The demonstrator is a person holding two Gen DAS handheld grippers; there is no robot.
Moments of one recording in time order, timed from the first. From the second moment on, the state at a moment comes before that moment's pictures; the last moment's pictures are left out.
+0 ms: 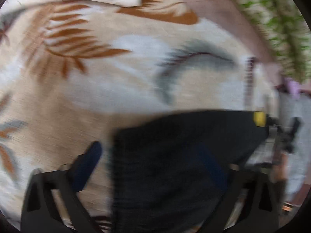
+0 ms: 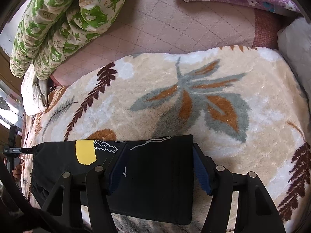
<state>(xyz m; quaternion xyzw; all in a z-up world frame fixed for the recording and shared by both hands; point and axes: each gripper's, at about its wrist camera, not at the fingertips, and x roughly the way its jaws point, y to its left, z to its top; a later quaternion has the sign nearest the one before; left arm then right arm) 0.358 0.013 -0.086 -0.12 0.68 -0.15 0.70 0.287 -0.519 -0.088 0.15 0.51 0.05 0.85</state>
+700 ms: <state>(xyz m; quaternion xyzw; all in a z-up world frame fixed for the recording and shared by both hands) 0.341 0.043 -0.070 -0.12 0.64 -0.08 0.75 0.287 -0.512 -0.060 0.08 0.50 0.07 0.86</state>
